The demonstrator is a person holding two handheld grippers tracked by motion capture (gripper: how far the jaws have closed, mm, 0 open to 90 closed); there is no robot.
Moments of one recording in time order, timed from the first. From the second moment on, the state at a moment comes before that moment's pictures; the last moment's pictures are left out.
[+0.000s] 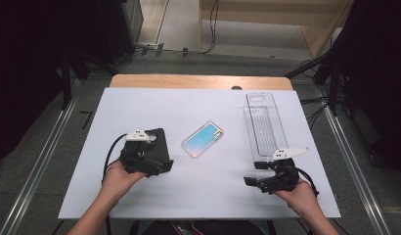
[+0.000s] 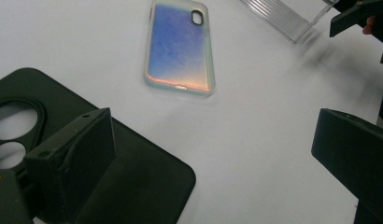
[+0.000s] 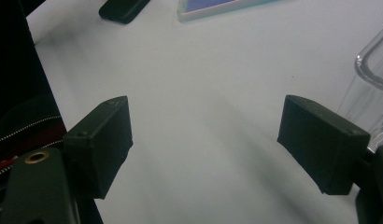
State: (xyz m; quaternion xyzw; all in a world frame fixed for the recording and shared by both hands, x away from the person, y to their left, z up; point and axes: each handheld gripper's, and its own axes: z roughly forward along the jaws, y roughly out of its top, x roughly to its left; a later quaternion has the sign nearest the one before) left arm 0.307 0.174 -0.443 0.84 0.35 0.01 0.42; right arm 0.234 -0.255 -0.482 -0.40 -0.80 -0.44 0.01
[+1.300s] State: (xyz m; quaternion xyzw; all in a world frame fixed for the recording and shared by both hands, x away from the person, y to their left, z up) left arm 0.353 0.098 -0.440 0.86 0.31 0.01 0.41; right arm 0.233 -0.254 -0.482 -0.40 -0.81 -0.43 0.00
